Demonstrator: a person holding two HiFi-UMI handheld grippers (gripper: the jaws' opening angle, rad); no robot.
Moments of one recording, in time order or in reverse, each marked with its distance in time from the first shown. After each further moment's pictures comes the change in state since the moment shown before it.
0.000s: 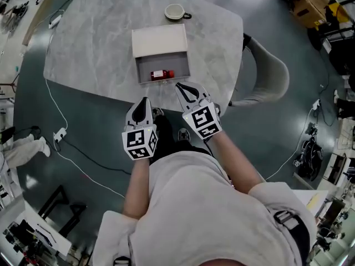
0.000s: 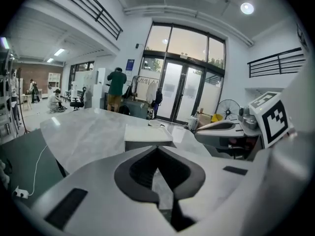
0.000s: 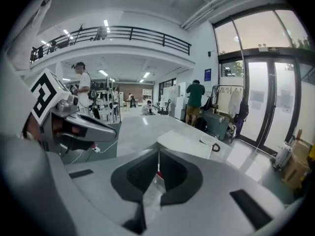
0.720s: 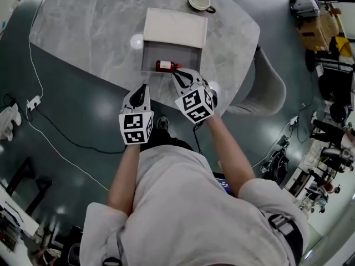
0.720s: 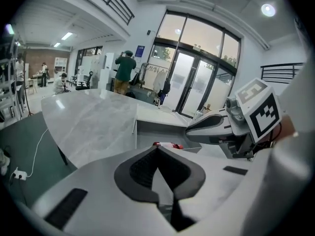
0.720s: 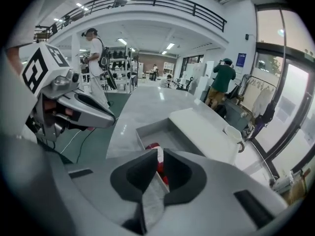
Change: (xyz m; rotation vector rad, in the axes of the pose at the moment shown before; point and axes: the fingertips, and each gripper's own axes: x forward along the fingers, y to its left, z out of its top) left arm 0.049 0.053 -0.059 -0.115 0.112 0.020; right arm 0.105 0.012 -0.048 -0.281 0.311 0.157
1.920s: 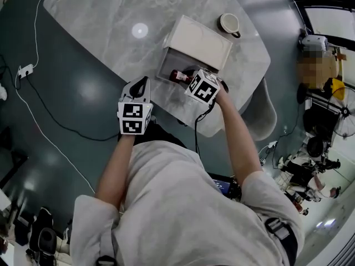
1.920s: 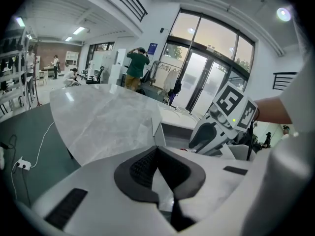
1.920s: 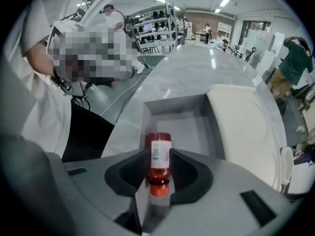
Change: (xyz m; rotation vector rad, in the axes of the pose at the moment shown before) left arm 0.018 0.076 0.013 -0.101 0.020 0.067; right arm 0.082 0.010 -0.020 -0.364 0.426 0.508
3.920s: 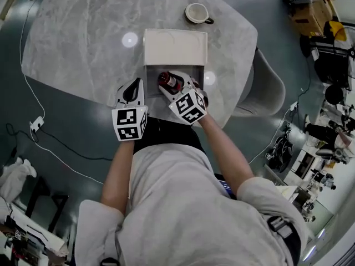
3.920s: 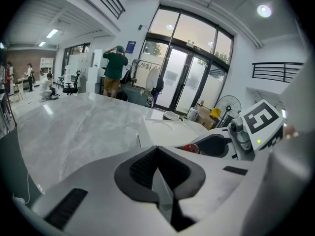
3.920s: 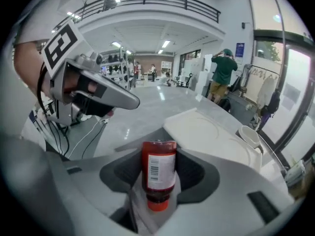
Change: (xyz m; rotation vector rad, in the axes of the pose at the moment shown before) left arm 0.054 -0.014 0.079 0.183 0.027 -0.165; right arm -0.042 -0.042 0.040 0.436 -0.458 -0.428
